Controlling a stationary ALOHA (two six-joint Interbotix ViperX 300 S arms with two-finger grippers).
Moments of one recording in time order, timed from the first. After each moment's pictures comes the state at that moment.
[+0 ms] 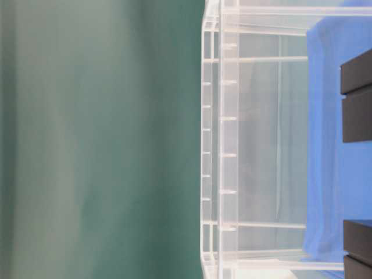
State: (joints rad) left arm -0.05 -0.80 0.51 0.03 1.43 -0.10; right arm -0.25 -0.43 0.37 -0.13 1.58 1.39
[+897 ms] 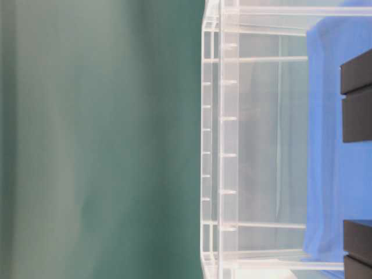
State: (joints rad) left arm -0.05 -0.80 0.51 0.03 1.43 -0.10; right arm -0.25 -0.43 0.37 -0.13 1.58 1.40
